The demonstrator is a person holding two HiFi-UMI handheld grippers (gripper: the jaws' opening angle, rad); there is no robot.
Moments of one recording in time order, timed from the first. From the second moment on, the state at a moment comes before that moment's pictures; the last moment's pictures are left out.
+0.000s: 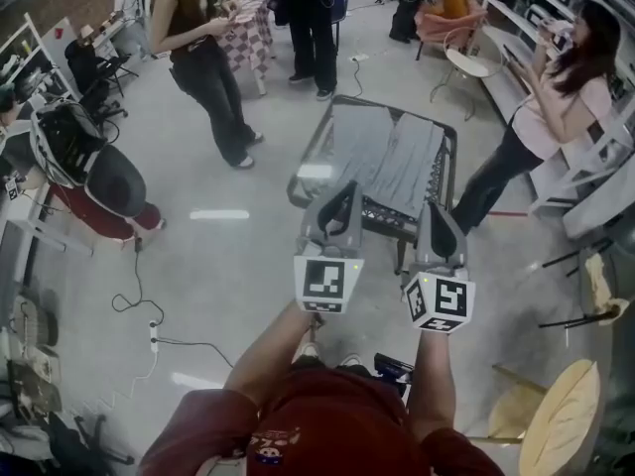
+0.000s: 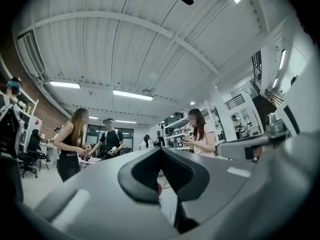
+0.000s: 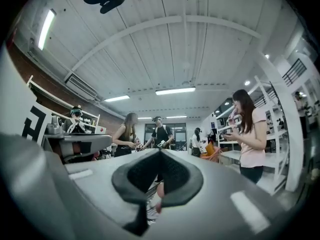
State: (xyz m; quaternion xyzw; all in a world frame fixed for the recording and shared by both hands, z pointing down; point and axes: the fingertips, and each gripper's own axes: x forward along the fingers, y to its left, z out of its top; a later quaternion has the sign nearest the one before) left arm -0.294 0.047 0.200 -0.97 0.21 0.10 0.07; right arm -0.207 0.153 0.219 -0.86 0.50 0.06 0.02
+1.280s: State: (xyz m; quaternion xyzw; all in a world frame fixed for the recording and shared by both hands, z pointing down) left arm -0.164 0.159 0.230 -0.98 0.15 0.10 0.05; right arm -0.088 0.279 0.254 -0.88 0.47 0.03 0.06
